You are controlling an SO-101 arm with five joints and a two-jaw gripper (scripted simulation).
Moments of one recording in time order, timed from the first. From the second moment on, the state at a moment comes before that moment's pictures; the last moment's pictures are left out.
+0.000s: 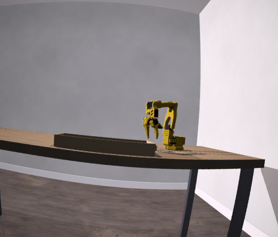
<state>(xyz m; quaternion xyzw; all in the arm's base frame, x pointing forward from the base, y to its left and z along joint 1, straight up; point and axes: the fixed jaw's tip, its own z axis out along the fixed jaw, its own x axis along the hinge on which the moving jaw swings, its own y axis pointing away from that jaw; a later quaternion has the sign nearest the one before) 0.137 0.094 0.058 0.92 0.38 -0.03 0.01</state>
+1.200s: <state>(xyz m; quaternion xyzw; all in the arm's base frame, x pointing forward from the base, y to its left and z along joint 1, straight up) 0.142 0.097 0.070 0.92 0.38 -0.01 0.00</state>
